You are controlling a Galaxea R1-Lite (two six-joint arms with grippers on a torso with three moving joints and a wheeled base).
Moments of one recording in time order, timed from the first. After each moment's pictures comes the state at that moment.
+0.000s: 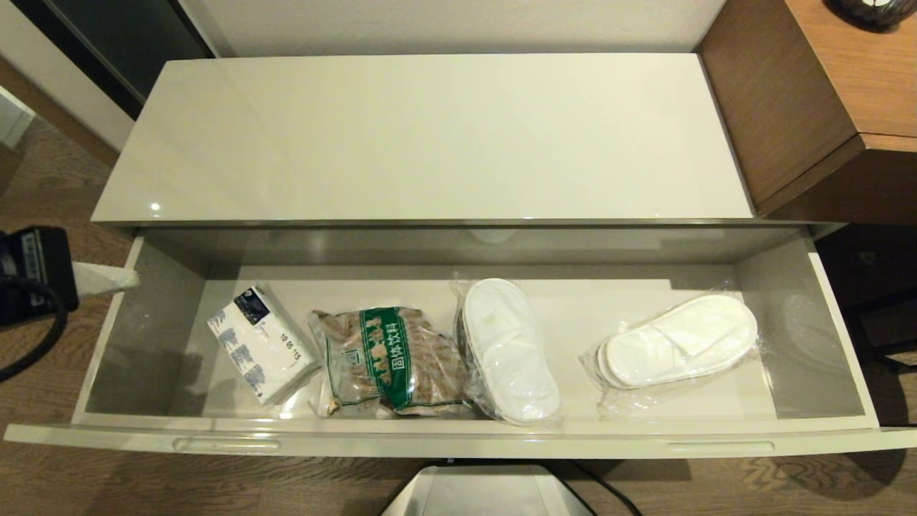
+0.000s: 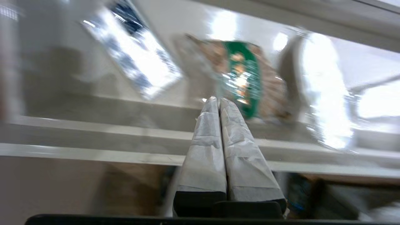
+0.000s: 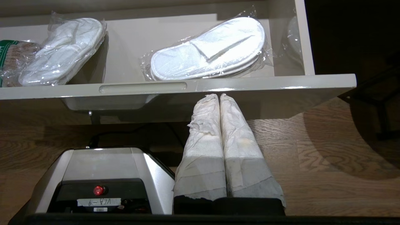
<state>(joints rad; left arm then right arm) -0.05 1.16 -1.17 0.51 -0.09 -0.22 0.01 0.00 0.00 -0.01 -0.02 0.04</state>
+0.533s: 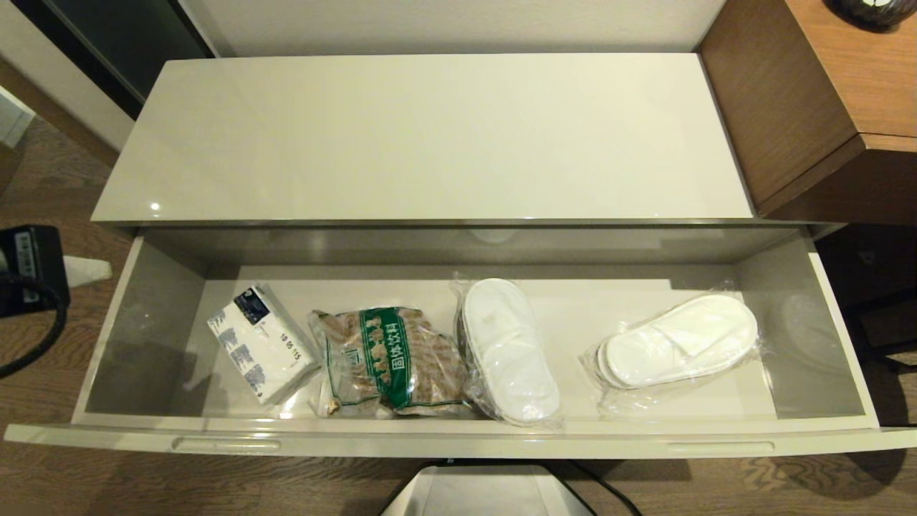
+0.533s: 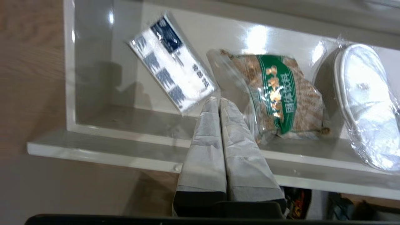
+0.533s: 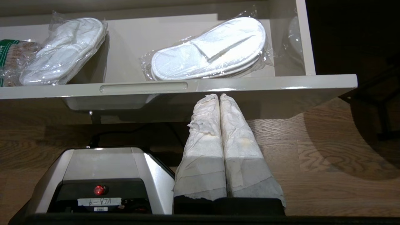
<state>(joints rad) -0.04 1.15 -1.17 0.48 0.04 -0.14 0.01 0.00 0.00 -0.01 -0.02 0.04</state>
